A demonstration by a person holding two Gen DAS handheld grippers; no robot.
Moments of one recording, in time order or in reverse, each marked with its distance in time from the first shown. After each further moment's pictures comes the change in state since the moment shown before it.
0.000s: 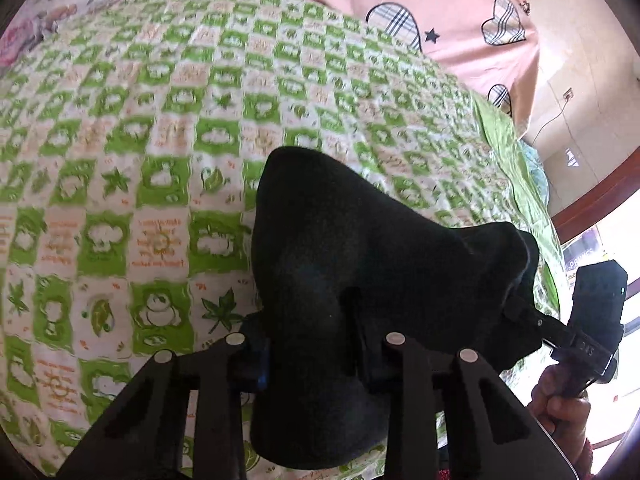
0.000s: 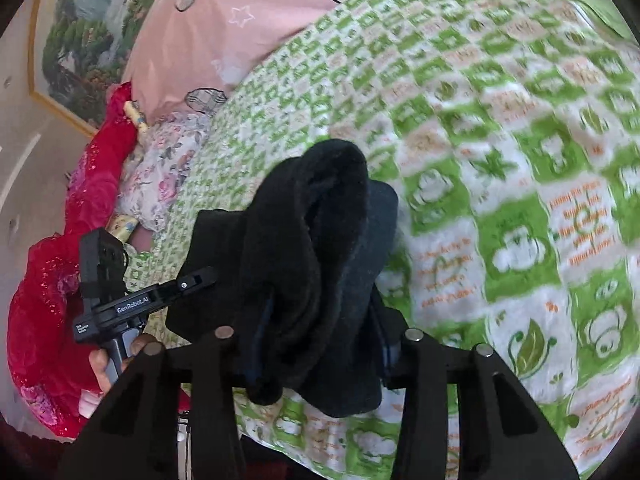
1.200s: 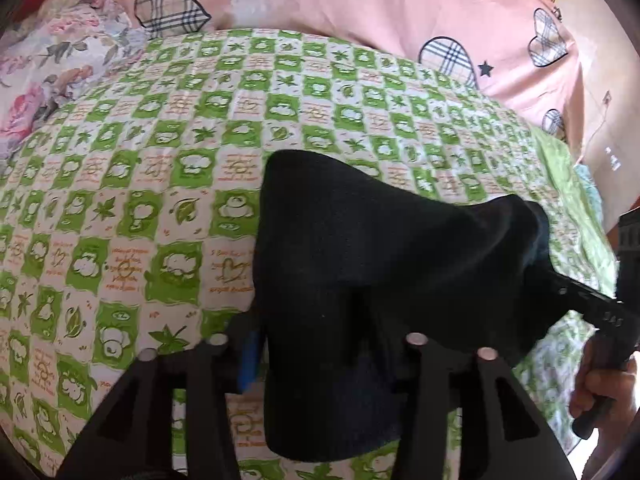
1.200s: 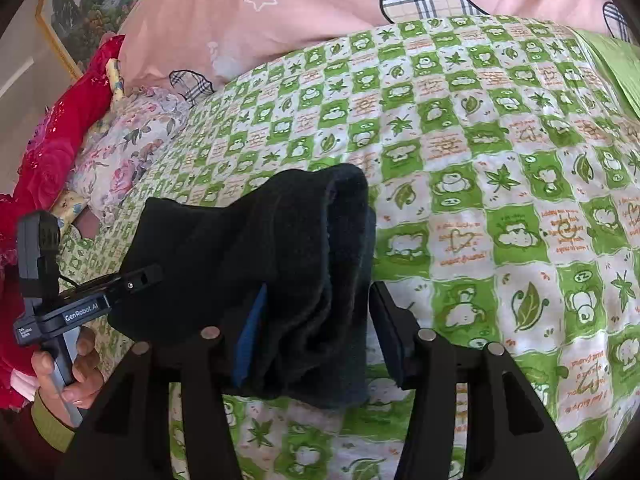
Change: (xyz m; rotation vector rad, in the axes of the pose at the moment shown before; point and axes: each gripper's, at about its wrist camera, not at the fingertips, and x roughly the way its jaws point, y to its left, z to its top) left arm 0.034 0.031 0.080 0.044 -0.140 0.241; right arm 0.091 0.010 0.110 -0.246 0.011 -0.165
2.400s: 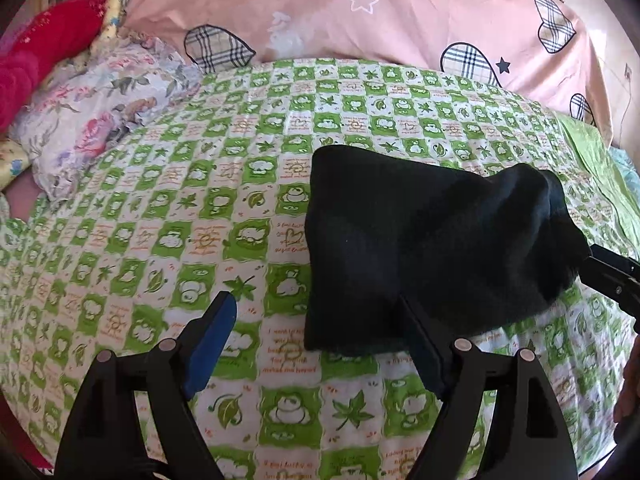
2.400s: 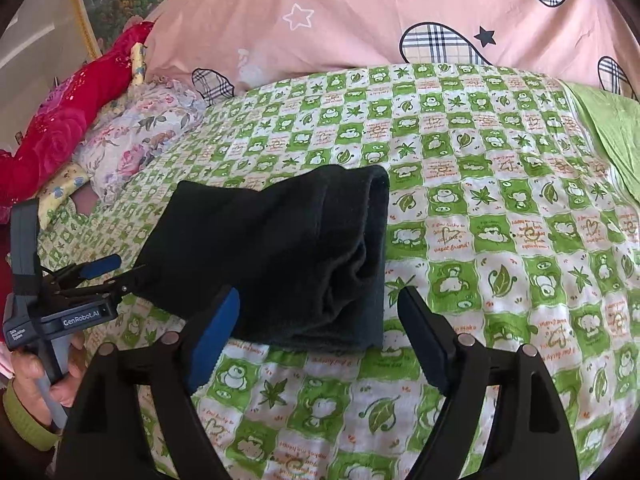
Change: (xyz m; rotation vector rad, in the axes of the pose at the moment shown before) left arm -0.055 -0.018 -0.049 0.051 -0.106 0.234; right arm -0.042 0.040 -0.035 -0.132 -0.089 -0.083
